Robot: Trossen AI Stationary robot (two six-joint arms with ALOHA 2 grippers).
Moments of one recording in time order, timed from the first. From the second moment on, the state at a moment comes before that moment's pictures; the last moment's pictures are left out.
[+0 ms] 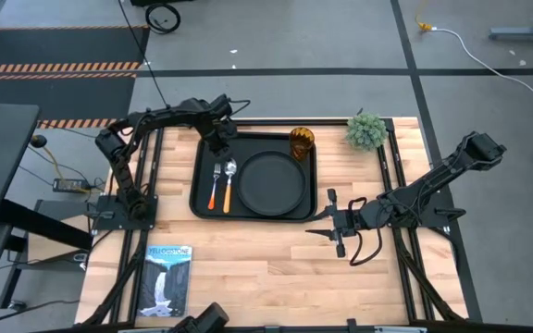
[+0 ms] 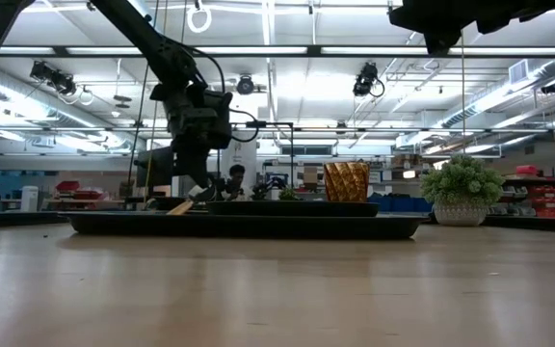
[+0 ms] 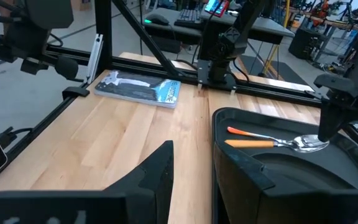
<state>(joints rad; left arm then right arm) 0.75 1.83 1.26 -0.85 0.47 0.25 0.48 1.13 0.52 0.37 0.42 -0.06</state>
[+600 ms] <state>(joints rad) 0.75 1.83 1.26 -0.83 0.35 0.24 0.49 1.13 0.52 0.37 0.42 -0.06</state>
